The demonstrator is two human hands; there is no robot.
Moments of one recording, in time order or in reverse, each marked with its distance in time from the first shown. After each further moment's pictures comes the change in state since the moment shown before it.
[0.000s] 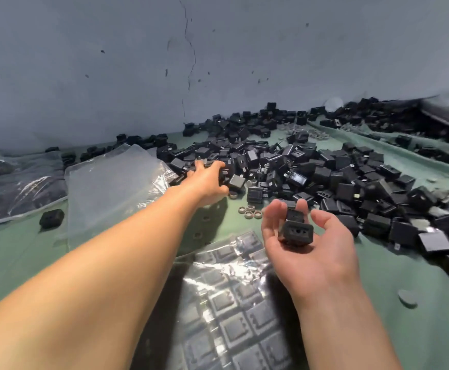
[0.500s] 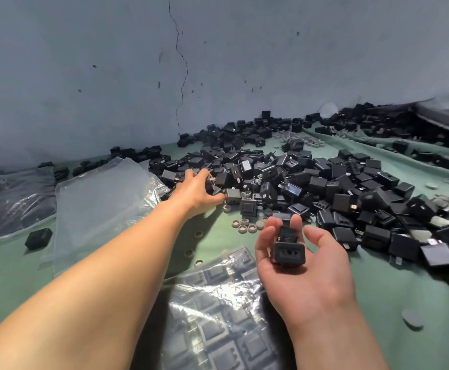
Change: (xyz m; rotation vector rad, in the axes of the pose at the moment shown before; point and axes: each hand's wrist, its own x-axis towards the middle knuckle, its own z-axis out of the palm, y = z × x) left_hand 0.030 -0.013 0.011 0.003 0.120 0.001; right_hand 0.009 -0.006 -0.003 -0.030 0.034 0.028
